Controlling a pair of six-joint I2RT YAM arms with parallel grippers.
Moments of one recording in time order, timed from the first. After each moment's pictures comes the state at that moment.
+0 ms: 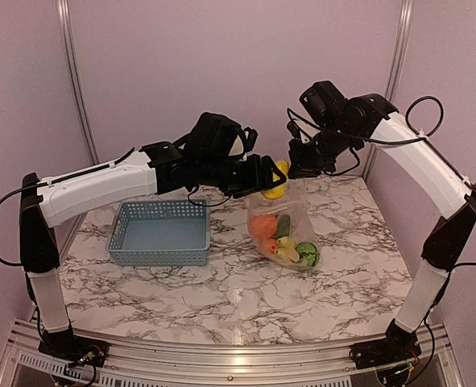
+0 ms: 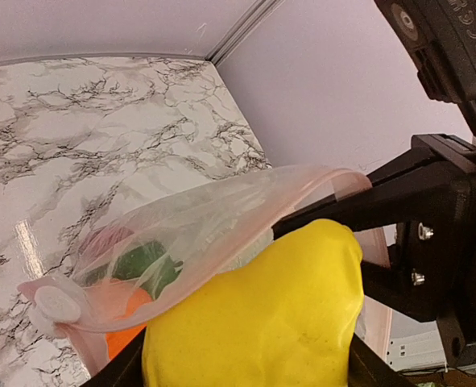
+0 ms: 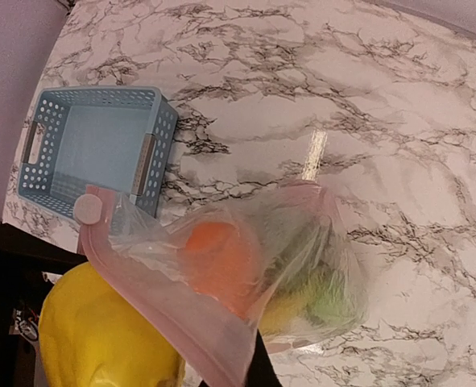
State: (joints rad) left arm -0.97 1.90 1.83 -0.40 0.09 -0.73; right arm 0.66 1.76 2.06 -1.26 -0.05 0.45
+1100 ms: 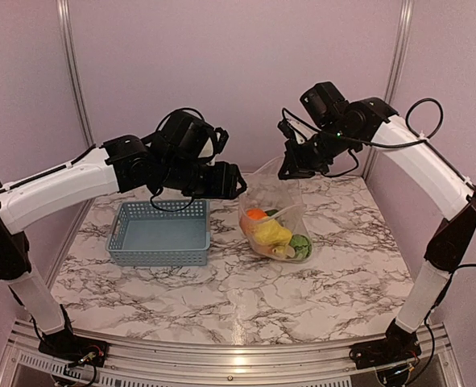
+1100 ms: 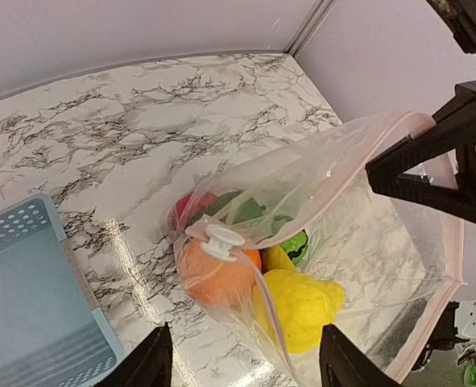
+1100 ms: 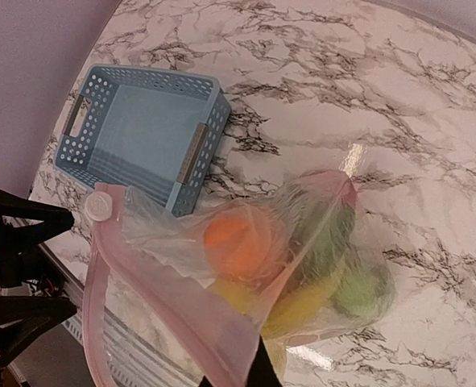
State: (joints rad) left arm -0.96 1.68 1.70 -0.63 -0.11 -0.55; right arm 0.66 1.74 2.01 -1.18 -0.19 0.35
